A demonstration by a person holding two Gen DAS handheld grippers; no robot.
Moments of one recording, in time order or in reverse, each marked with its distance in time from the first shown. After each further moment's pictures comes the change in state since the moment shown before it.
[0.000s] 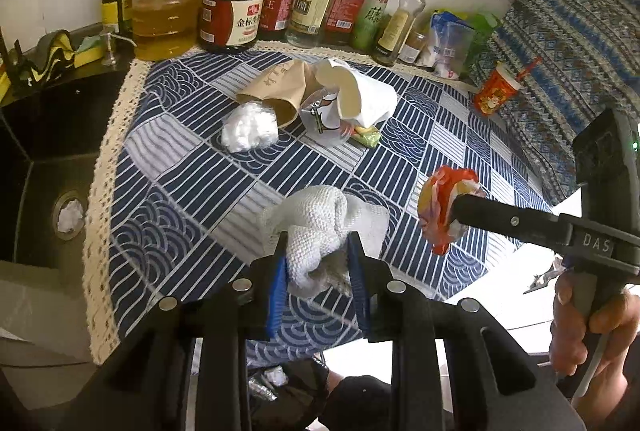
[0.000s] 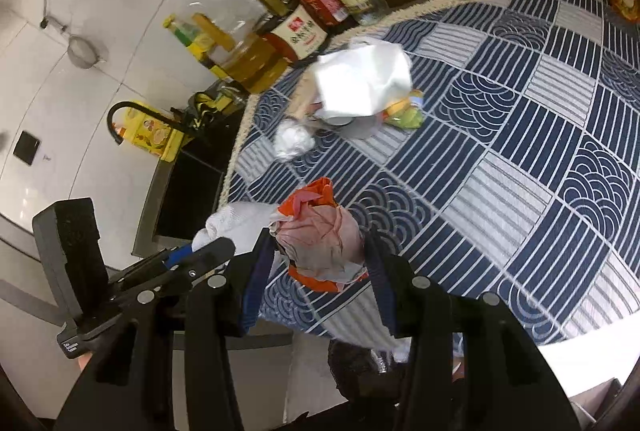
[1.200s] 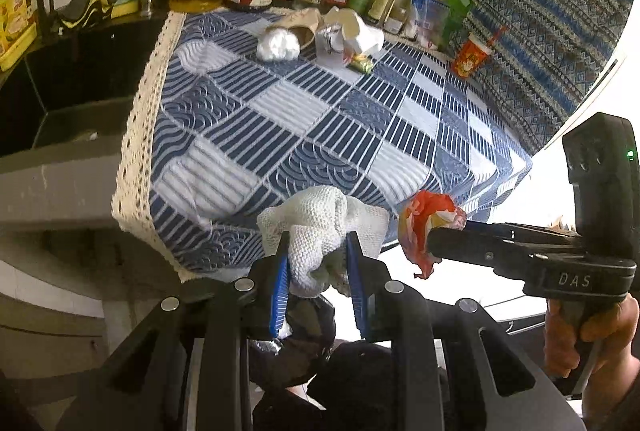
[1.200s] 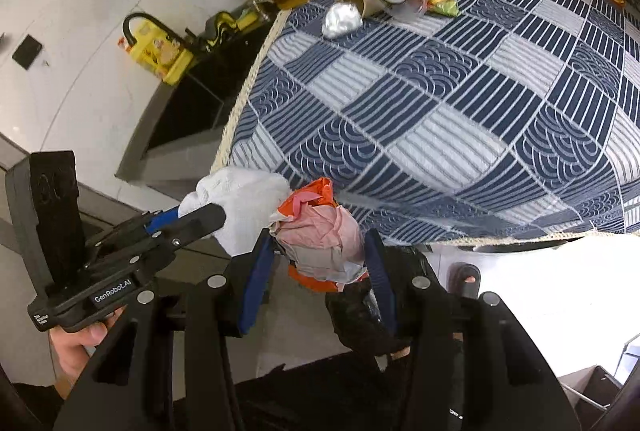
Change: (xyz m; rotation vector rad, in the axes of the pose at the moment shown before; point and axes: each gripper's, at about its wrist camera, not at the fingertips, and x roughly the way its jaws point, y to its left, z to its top) left arm -0.057 0.031 -0.136 0.013 0.010 -0.044; right arm 0.017 0.062 -0.149 -0.108 0.115 -0.092
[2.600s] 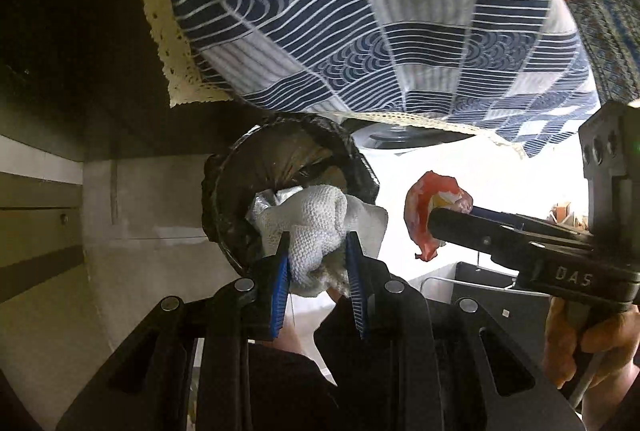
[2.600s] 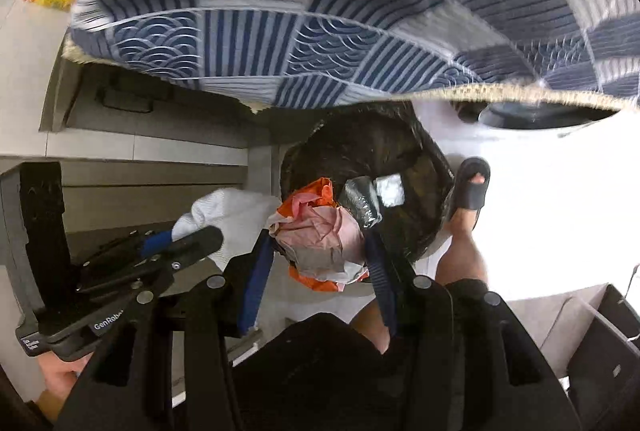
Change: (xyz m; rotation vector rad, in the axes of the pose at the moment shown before) left arm 0.134 0.074 -0.131 -0.237 0.406 0.024; right arm 0.162 -0.069 -0.100 0.188 0.347 -0.086
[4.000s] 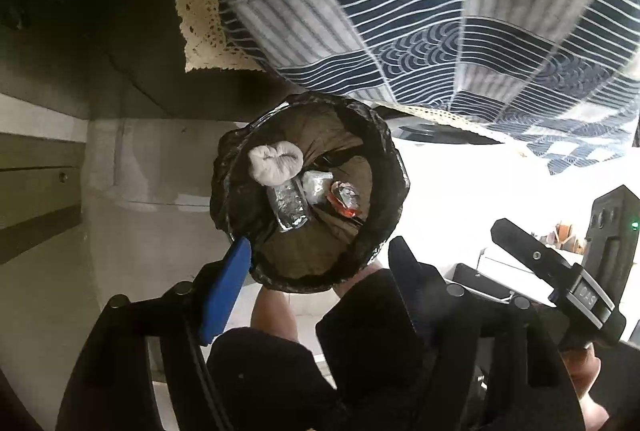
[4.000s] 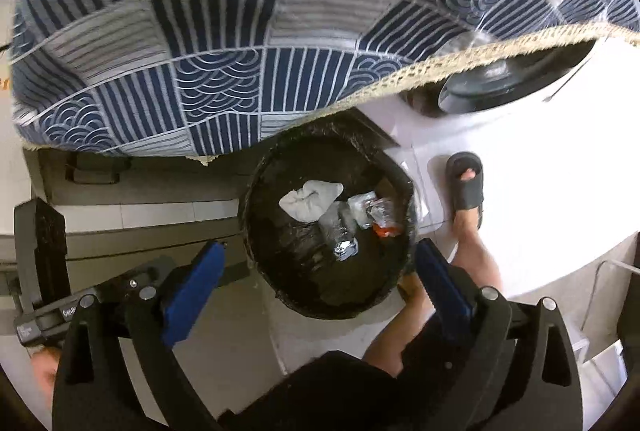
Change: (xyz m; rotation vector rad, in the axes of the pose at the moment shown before) left arm 0.032 0.021 0.015 -0.111 0.097 0.033; right arm 0.001 -0.072 -0.015 0.174 -0.160 0.013
